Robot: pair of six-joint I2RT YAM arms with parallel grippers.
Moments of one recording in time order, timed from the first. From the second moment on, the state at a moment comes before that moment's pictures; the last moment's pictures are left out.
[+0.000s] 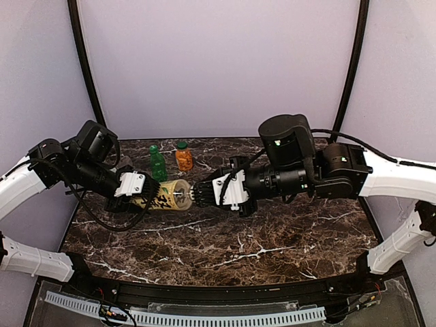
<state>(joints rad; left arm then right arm) -0.75 1.06 1.16 -1.02 0.36 0.95 1.29 1.41 1.38 -0.39 -0.07 -0.90</state>
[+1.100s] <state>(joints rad) -0.75 1.06 1.16 -0.95 0.34 0.86 1.26 1.40 1.37 -0.32 0.05 -0.84</state>
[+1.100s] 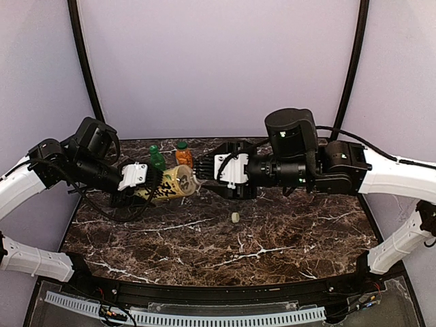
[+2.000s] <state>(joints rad) -0.75 1.05 1.16 -0.78 0.43 0.65 1.11 1.43 1.36 0.01 -0.37 -0.14</state>
